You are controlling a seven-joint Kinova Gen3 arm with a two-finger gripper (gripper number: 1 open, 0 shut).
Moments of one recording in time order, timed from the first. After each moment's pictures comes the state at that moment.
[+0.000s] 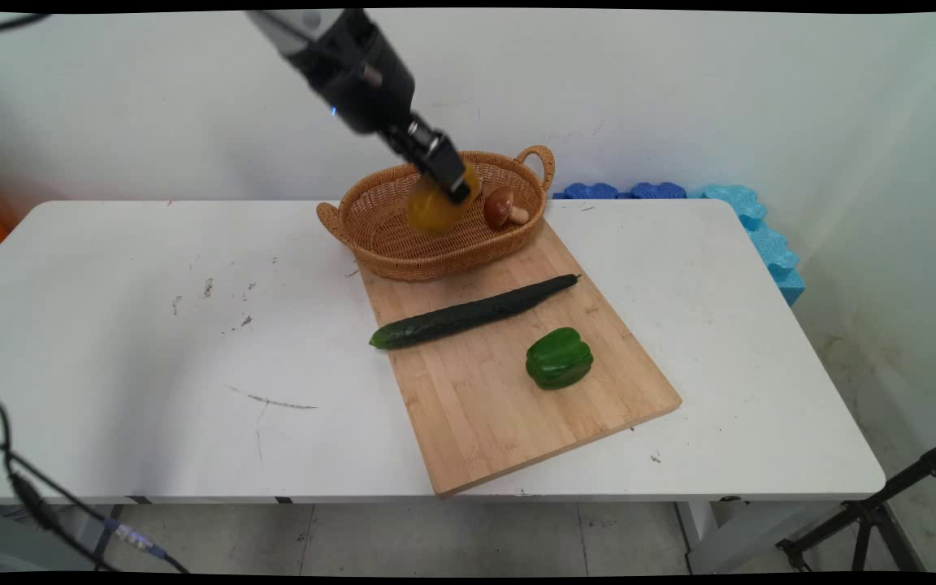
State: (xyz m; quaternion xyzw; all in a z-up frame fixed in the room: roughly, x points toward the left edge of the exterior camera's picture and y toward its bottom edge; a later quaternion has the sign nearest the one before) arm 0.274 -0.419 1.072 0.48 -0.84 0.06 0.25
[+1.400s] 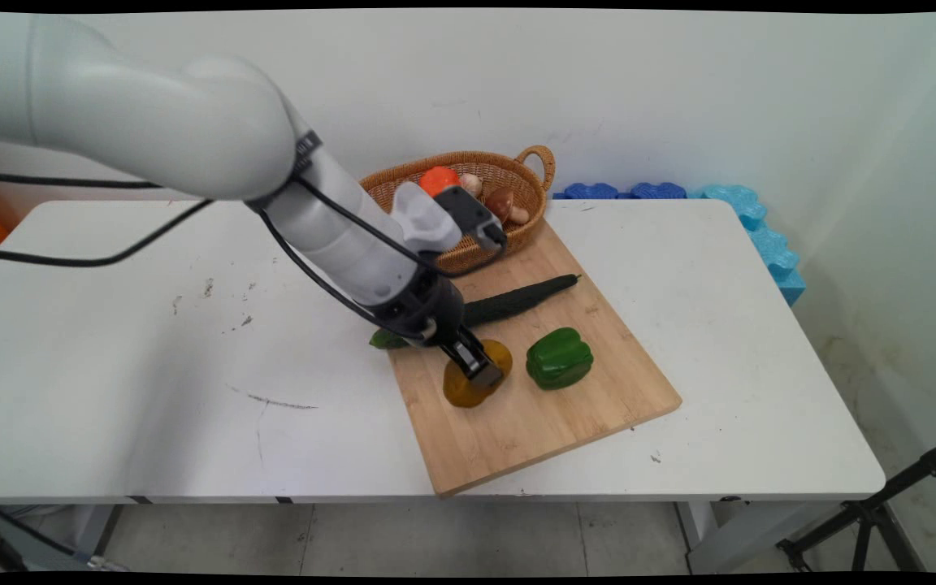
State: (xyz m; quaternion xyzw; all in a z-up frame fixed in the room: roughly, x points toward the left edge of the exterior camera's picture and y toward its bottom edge) arm 0.197 -0.349 0.906 0.43 -0.87 0.05 0.23
